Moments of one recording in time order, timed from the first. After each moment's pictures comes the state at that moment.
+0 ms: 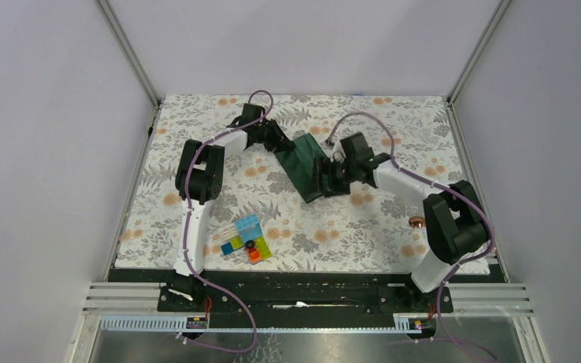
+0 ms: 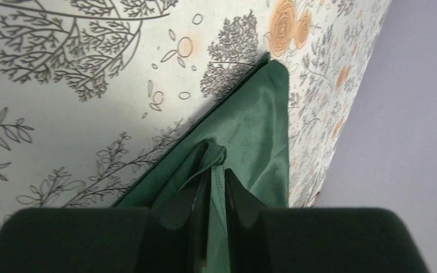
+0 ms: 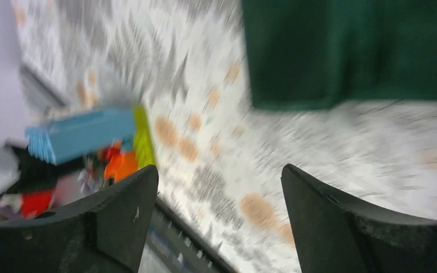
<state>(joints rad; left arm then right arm) -0.26 2.42 1.78 -0.14 0.61 -0.86 0.49 1.69 1.01 -0.31 -0.62 0.46</state>
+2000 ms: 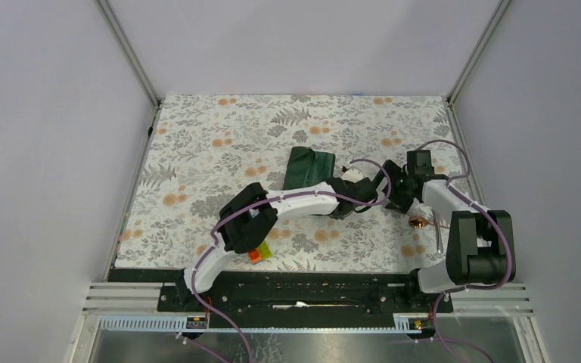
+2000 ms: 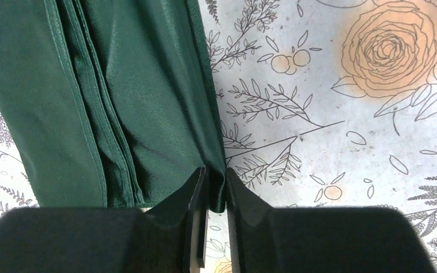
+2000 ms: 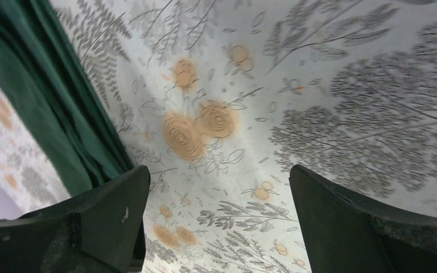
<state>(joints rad) -1.10 2.27 1.80 -0.82 -0.54 -0.59 0.01 1.44 0.76 -0.37 -0.24 0.65</state>
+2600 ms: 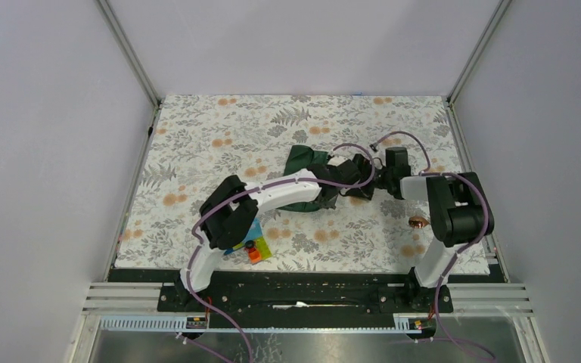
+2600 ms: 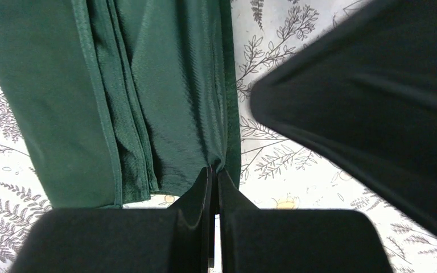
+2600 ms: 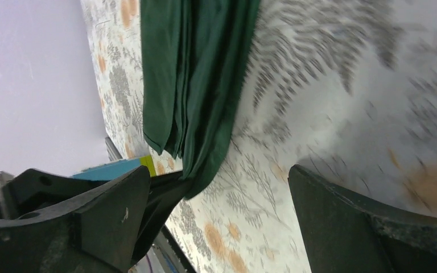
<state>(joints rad) -1.01 2.15 1.70 -0.78 -0.39 -0.59 0.11 1.73 0.74 0.16 -0.76 0.64</state>
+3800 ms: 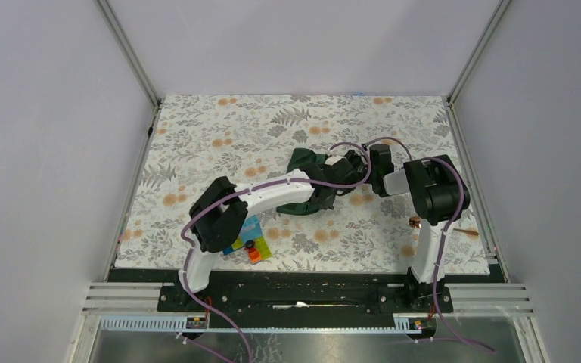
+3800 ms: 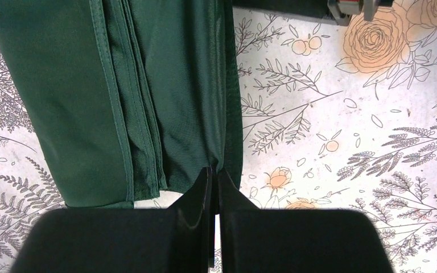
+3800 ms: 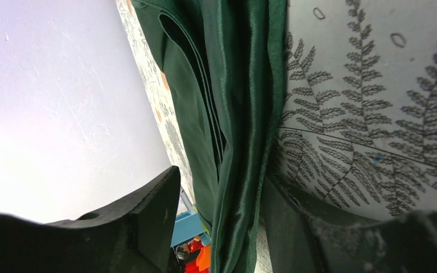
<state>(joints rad) -1.00 2.05 1.63 -0.75 -0.32 -0.59 0.21 2.01 0.85 0.53 -0.72 1.11</state>
